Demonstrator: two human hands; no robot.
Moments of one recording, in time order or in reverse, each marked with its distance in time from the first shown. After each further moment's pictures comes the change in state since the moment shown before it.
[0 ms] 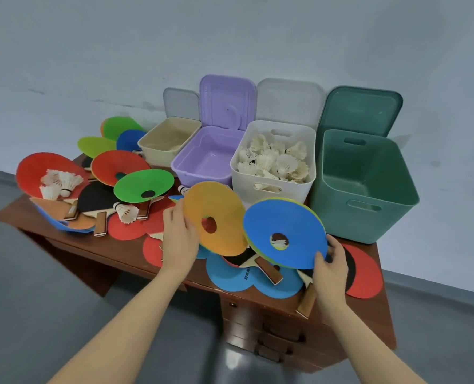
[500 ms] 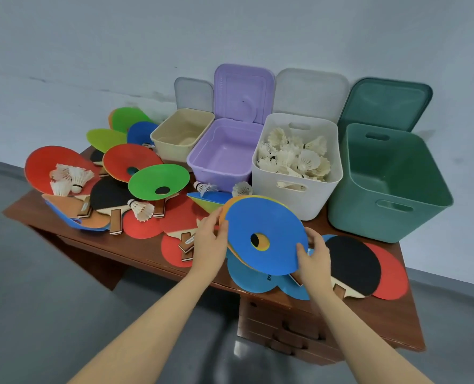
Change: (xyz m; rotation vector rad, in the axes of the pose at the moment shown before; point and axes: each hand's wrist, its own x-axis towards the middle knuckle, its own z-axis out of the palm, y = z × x) left_hand 0.008 -0.011 -0.005 -0.329 -0.240 -0.136; right_hand -0.014 -0.003 0.082 -0.219 -0.159 -0.037
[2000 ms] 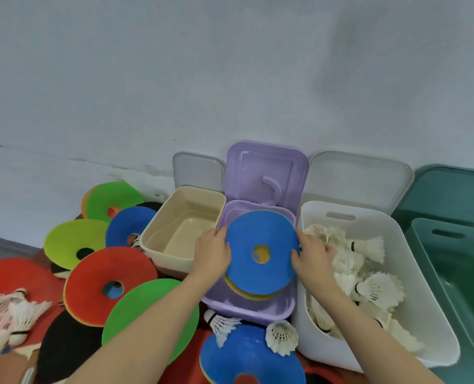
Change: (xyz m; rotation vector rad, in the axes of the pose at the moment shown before) left_hand 0.381 -0.036 0.005 0.663 -0.186 0.208; right_hand 0.293 -0.135 0.168 -0.759 -0.041 -0.334
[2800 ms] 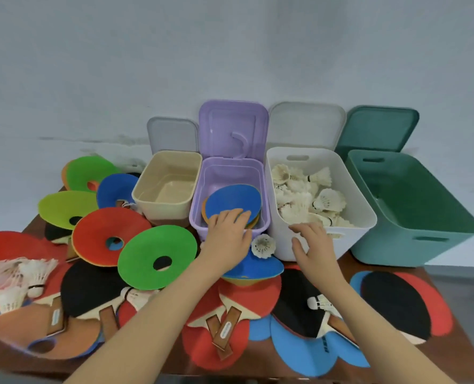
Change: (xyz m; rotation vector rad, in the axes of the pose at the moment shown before) left_hand -0.158 0.039 -0.040 0.092 -0.137 0.482; right_hand -0.198 0.005 -0.029 0.136 0.188 -0.059
